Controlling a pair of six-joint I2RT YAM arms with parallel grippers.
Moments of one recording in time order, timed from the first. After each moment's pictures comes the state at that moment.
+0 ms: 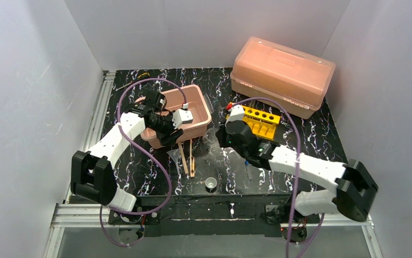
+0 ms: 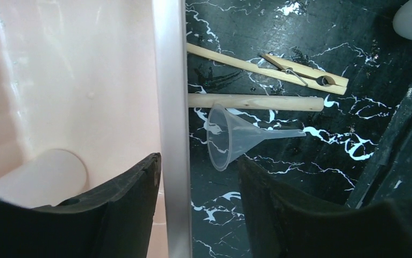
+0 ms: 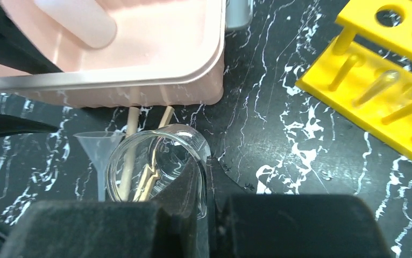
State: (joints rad) left arm -0.34 1.47 1.18 -0.91 0.45 0.87; right arm 0.98 1.29 0.84 -0.03 0.38 0.49
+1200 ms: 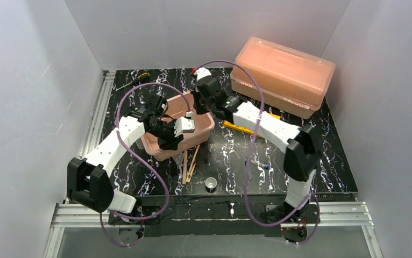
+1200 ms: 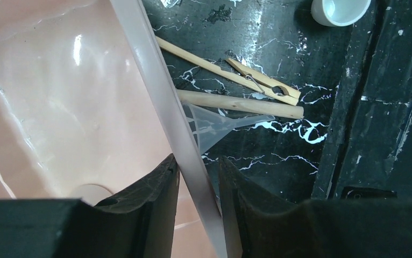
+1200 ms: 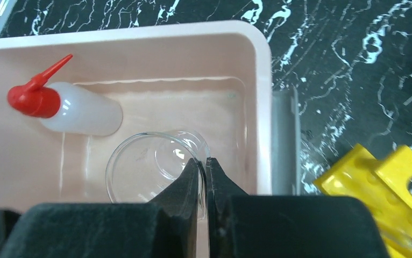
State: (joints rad) left arm -0.39 1.41 1.17 -1.03 0.56 0.98; right arm 0.86 1.81 1.64 -0.40 0.18 0.32
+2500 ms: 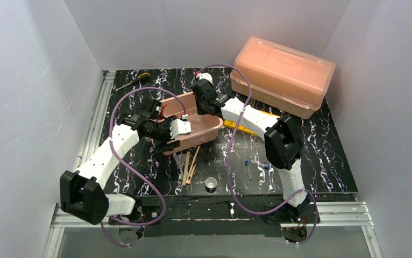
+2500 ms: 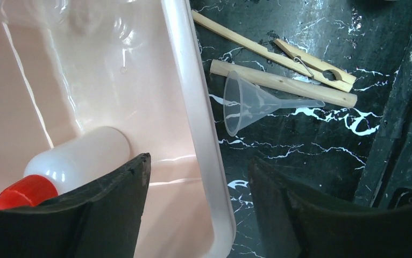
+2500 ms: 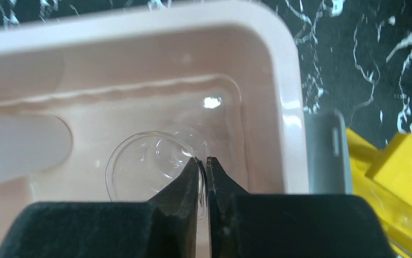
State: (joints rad) left arm -0.37 1.30 1.09 -0.93 0.46 1.03; right arm 0.80 2.05 1.75 -0.49 0.32 0.42
